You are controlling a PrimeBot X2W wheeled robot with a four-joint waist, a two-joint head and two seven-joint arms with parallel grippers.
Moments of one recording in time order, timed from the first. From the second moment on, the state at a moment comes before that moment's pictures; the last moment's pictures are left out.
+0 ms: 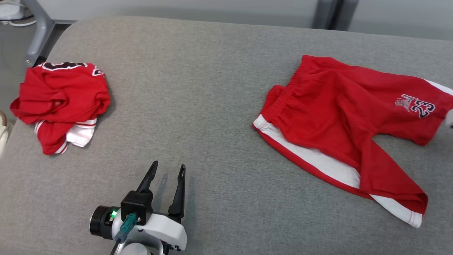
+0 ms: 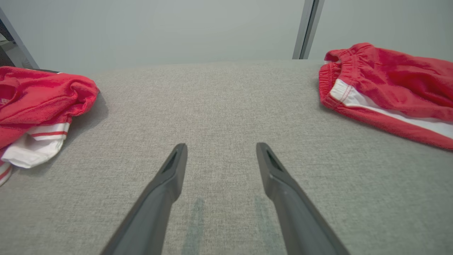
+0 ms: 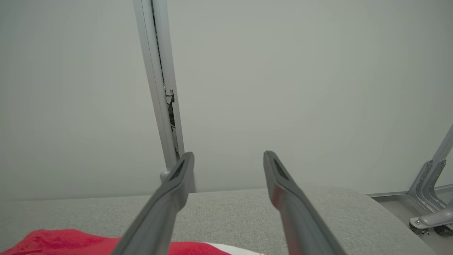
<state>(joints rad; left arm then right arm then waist) -0.15 0.05 -0.30 0.35 -0.18 0.09 -0.26 -0.73 -0.24 -0.32 0.73 0.02 0.13 -0.26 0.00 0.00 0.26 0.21</state>
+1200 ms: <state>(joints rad) -0.45 0.05 -0.20 0.73 -0.21 -0.01 -0.26 -0.29 -0.06 0.06 0.50 0.24 0.13 -0.26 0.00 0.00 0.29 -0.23</state>
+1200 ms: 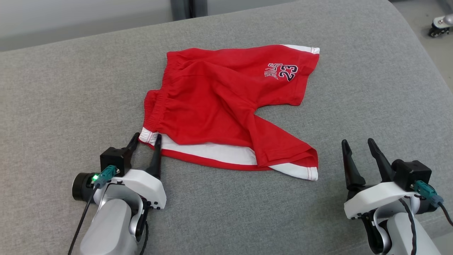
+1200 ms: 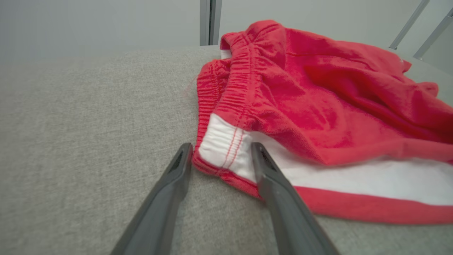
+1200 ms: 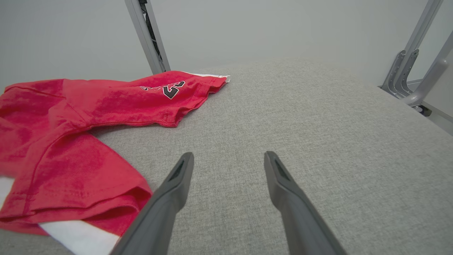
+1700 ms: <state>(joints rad) -0.35 0.05 -0.24 0.70 -0.28 -0.02 -0.26 -0.27 -0.05 0.15 0.47 0.26 0.13 -0.26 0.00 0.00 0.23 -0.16</state>
